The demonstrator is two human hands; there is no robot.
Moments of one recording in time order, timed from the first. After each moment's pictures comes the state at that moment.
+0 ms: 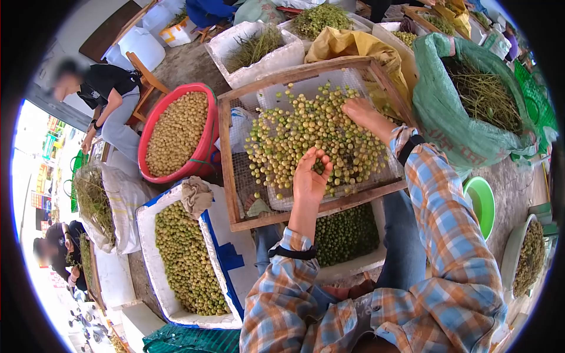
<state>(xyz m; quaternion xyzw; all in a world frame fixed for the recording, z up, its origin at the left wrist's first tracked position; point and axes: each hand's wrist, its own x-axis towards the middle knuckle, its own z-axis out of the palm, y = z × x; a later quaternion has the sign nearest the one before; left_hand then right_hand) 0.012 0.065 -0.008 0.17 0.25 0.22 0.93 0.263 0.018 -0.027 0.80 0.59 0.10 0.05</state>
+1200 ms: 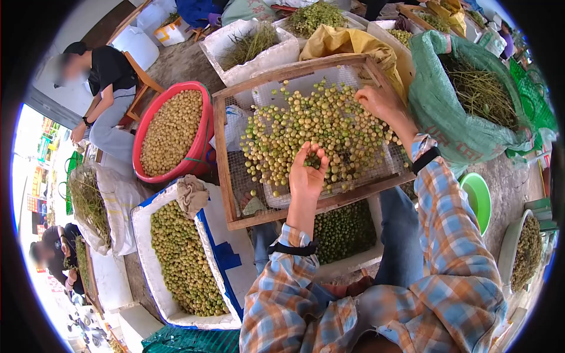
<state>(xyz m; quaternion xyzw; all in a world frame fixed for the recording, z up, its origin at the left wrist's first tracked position) 0.014 0.069 -0.006 0.10 0.24 0.21 0.94 0.257 -0.025 0.030 0.88 0.43 -0.02 -0.18</state>
